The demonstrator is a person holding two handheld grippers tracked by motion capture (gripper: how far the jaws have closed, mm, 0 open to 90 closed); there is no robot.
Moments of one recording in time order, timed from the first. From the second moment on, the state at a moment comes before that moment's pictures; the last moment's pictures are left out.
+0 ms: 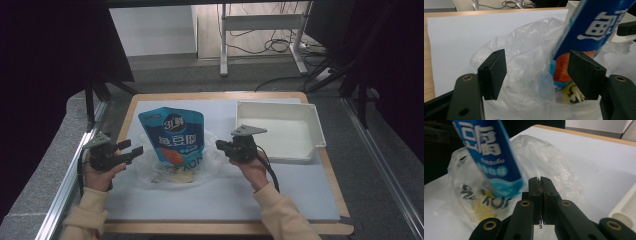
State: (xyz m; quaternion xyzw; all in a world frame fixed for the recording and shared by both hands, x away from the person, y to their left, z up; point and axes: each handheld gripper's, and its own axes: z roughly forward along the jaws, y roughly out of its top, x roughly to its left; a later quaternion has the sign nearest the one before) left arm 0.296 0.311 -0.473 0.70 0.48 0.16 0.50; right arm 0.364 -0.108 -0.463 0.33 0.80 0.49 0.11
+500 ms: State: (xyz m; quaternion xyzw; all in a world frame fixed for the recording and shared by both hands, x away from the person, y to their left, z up) left arm 0.282 0.301 -0.472 0.72 0.47 0.15 0.50; right arm 0.347 -0.113 -0.452 0.29 0.80 0.51 0.11
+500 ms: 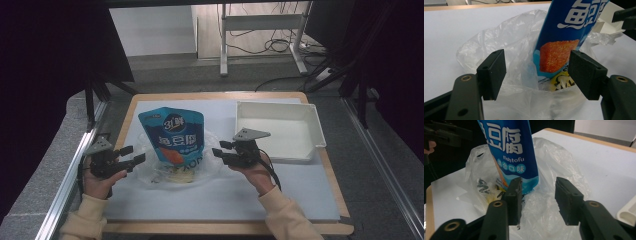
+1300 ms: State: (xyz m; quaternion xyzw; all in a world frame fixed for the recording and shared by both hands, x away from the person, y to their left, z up) left arm 0.282 0.295 -0.472 0.73 0.46 0.15 0.49; right arm 0.342 -0.111 -0.430 0.28 0.79 0.54 0.12
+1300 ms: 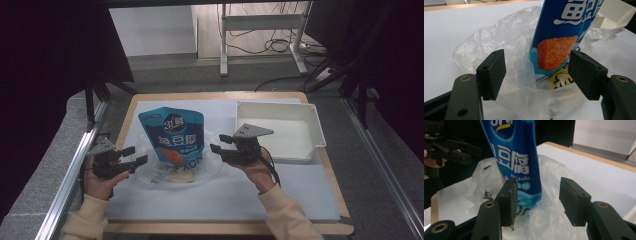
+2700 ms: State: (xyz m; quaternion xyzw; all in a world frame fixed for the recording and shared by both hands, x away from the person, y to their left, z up) left arm 0.281 0.294 -0.469 0.73 0.45 0.15 0.49; right arm 0.376 -0.048 -0.396 0.25 0.79 0.55 0.12
